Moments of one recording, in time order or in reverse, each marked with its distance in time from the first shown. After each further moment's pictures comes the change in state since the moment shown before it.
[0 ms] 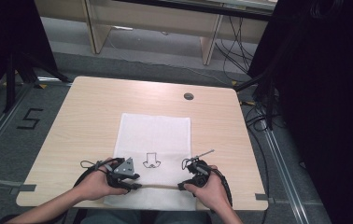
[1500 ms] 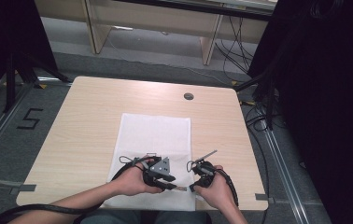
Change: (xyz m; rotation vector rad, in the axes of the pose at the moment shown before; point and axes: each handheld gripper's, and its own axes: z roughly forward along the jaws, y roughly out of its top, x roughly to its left) left arm -0.027 0.082 0.055 -0.109 -0.139 0.082; right arm -0.011 -0.006 -0.005 0.133 -0.097 0.060
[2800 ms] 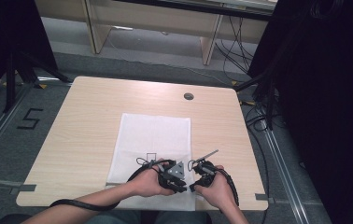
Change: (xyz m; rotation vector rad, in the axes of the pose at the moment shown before) left arm -0.002 0.016 0.041 0.073 -0.031 0.030; right arm -0.012 -0.002 0.003 -0.022 0.013 -0.085
